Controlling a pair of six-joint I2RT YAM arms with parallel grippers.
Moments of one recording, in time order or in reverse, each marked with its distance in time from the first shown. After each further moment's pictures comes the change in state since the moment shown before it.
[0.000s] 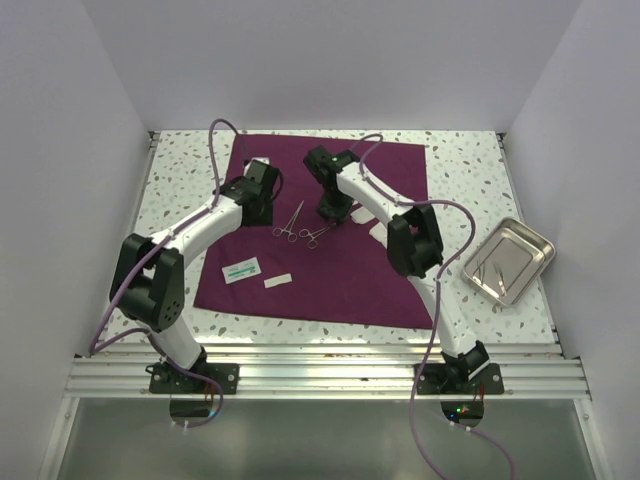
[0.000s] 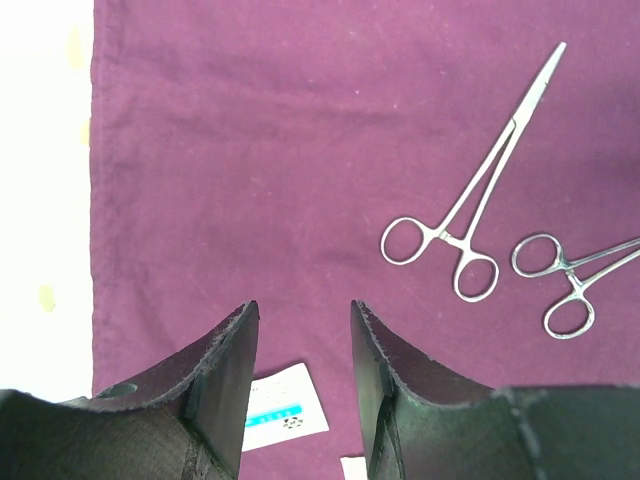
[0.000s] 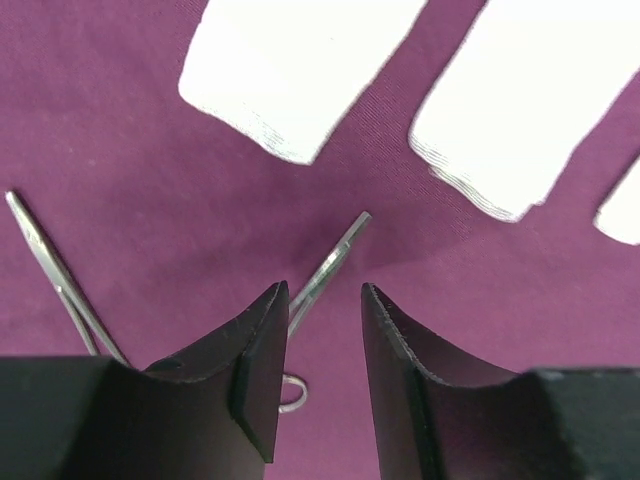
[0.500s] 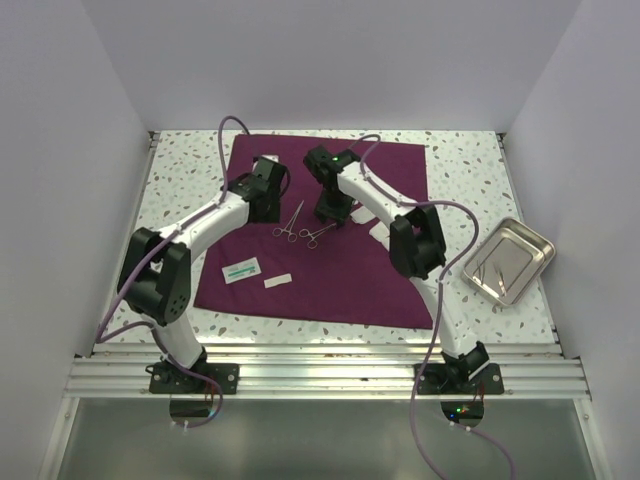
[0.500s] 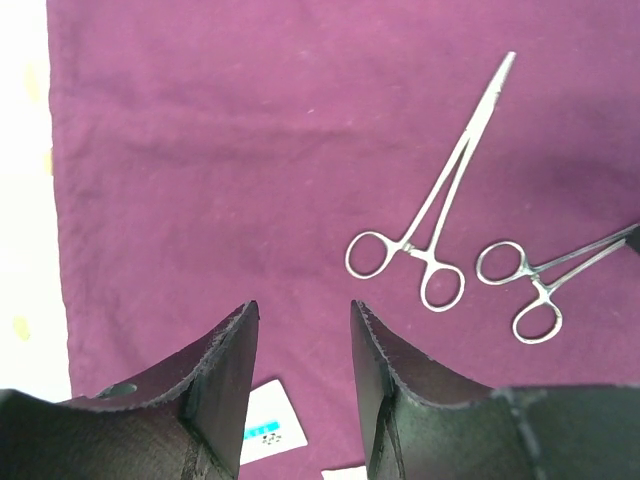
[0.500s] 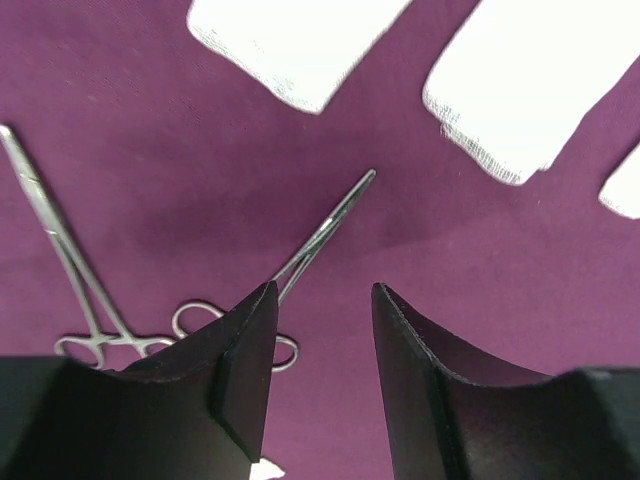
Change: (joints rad) left arm -0.021 0.058 0.060 0.010 0.029 0.025; right arm -0.003 -0.037 -0.027 -0.001 -0.060 -0.051
